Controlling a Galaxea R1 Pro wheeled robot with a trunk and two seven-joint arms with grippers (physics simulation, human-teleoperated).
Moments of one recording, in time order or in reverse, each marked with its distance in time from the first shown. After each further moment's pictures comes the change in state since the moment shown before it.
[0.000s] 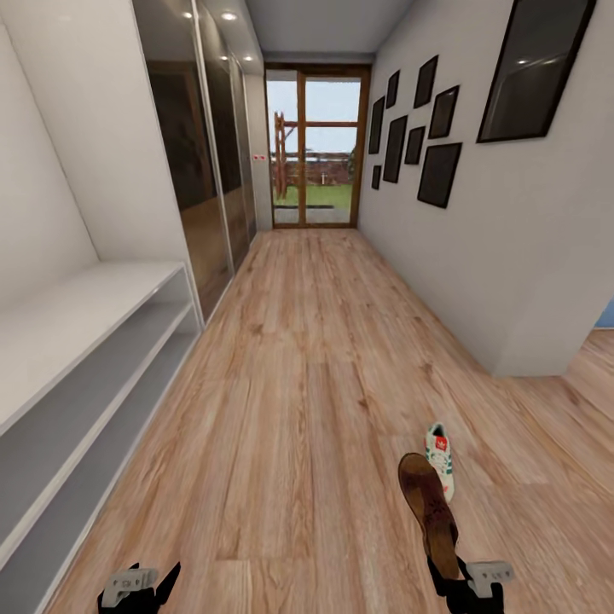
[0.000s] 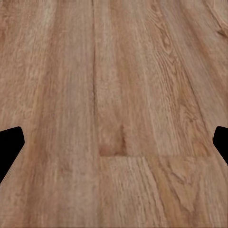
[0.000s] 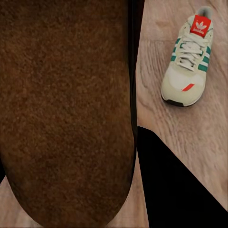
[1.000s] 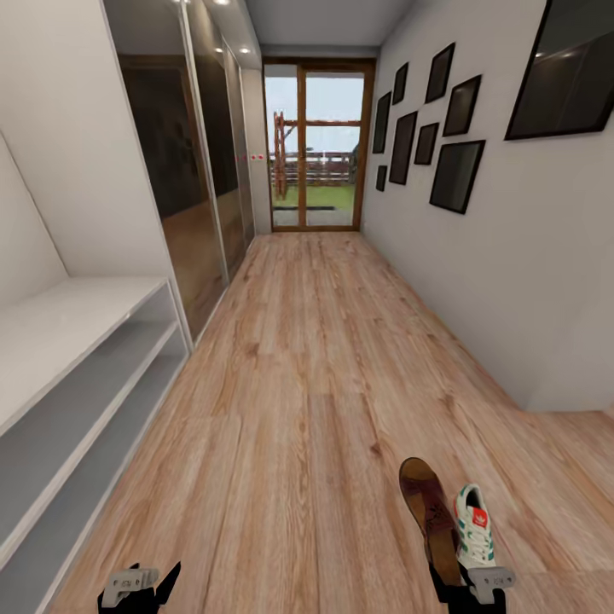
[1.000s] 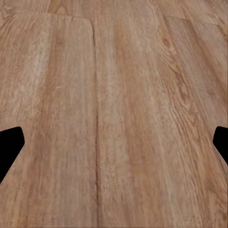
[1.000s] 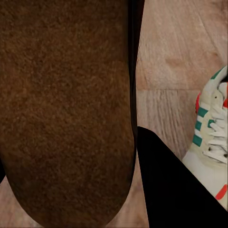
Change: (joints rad) left arm 0.000 0.000 0.000 0.000 0.000 0.000 0.000; right arm 0.000 0.000 0.000 0.025 0.000 0.000 0.000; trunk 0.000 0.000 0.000
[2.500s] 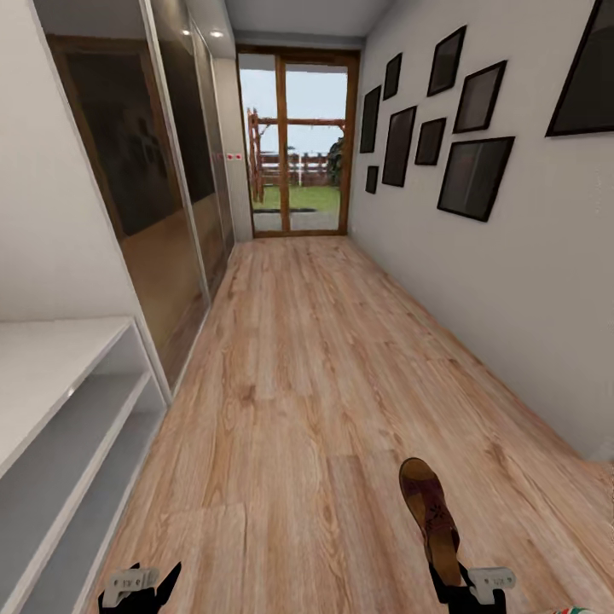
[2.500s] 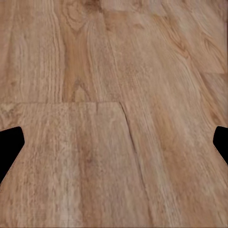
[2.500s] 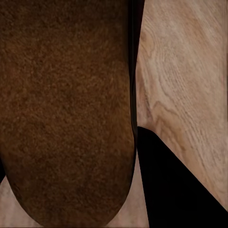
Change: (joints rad) left arm 0.000 -0.002 0.000 0.000 0.001 0.000 0.000; right arm 0.000 0.000 0.001 0.001 -0.001 0.000 0.000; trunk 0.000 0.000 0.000
